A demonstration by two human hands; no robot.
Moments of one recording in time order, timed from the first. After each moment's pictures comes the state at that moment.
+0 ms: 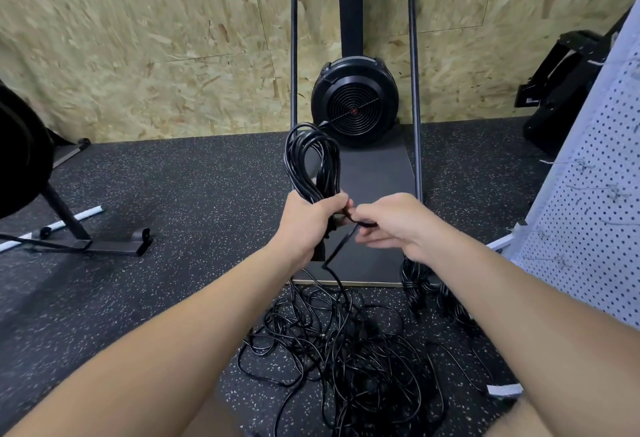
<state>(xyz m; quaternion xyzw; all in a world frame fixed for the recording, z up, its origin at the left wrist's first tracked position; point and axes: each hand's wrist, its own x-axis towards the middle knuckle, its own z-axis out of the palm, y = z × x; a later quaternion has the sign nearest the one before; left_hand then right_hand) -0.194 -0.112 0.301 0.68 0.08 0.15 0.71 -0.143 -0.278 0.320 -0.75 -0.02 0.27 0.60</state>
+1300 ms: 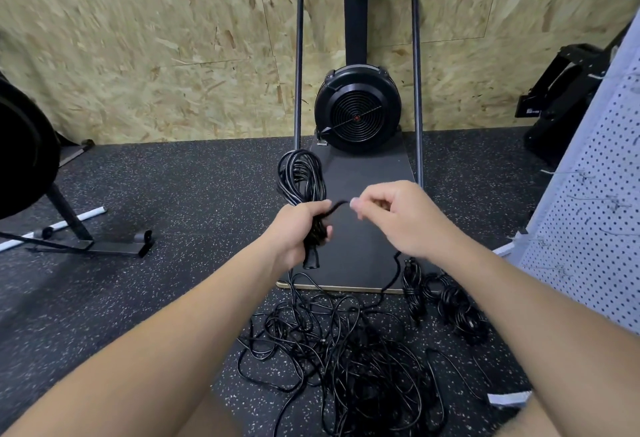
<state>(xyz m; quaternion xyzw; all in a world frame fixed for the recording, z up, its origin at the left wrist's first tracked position) -0.188 -0.083 0.298 0.56 0.24 0.04 0.79 -0.151 -0.298 0.339 -0.80 -0.38 0.01 0.45</state>
